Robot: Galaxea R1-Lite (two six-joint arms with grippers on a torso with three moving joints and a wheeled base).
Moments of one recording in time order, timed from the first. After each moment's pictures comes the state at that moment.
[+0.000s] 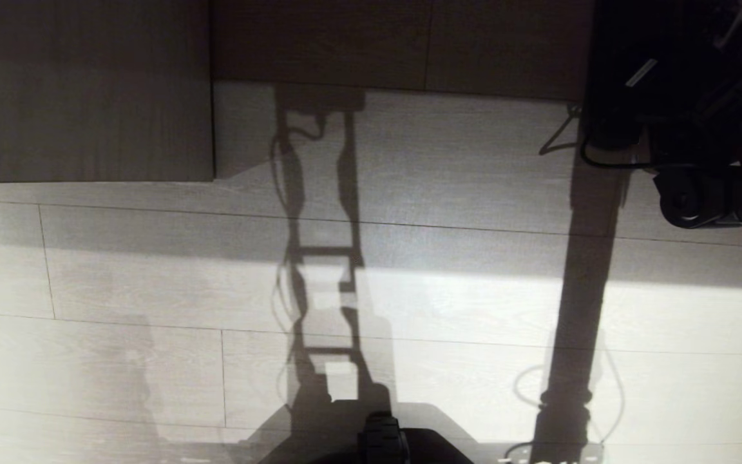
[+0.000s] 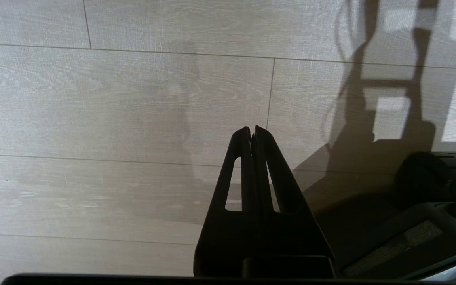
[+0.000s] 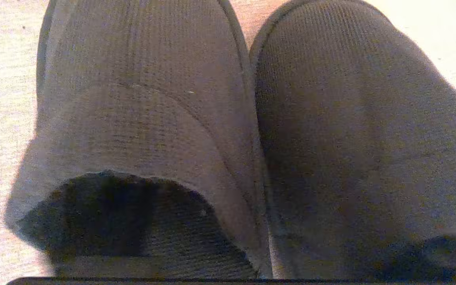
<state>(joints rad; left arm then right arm) 0.00 0.00 0.00 -0.01 0.00 -0.01 -0.03 2.07 -1.61 -1.12 -0.34 0.08</state>
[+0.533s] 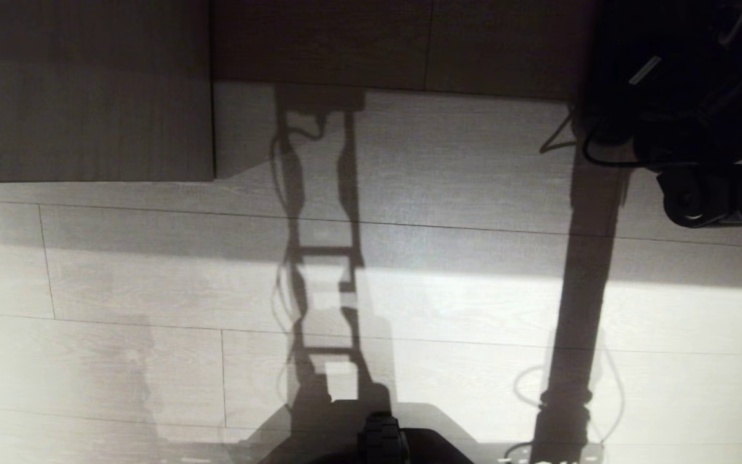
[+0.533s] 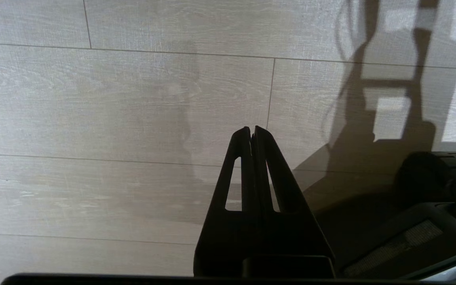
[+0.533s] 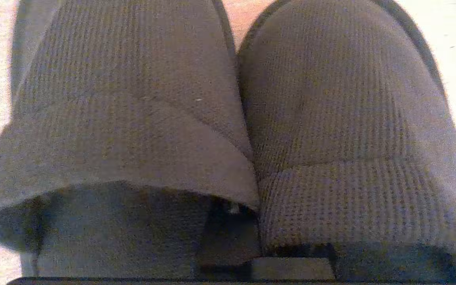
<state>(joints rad) 0.00 0.00 0.00 -0.01 0.00 -0.01 -0.03 2.05 -1.61 -1.12 -0.34 0.08</state>
